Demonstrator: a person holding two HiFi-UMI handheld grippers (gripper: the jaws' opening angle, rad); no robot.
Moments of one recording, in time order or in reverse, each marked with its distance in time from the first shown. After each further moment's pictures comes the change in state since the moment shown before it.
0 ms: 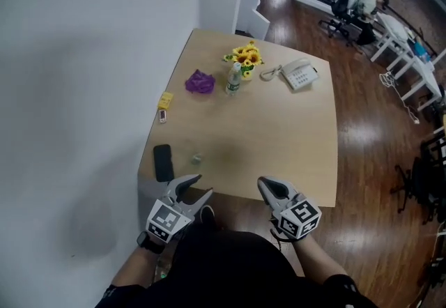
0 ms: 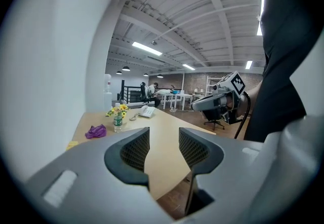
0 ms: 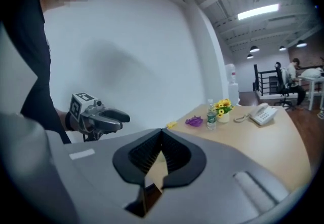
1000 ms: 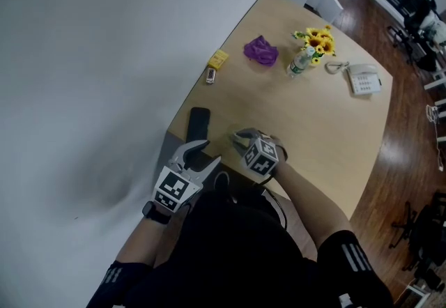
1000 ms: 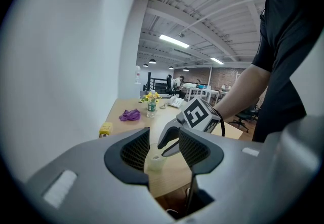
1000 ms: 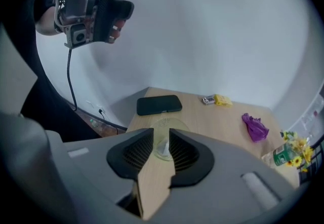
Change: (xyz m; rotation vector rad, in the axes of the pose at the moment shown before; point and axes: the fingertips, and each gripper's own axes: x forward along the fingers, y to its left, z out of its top) left arm -0.028 0.104 -0.051 -0.141 0.086 0.285; right arm 0.270 0.041 -0.142 -0.726 0.601 0.485
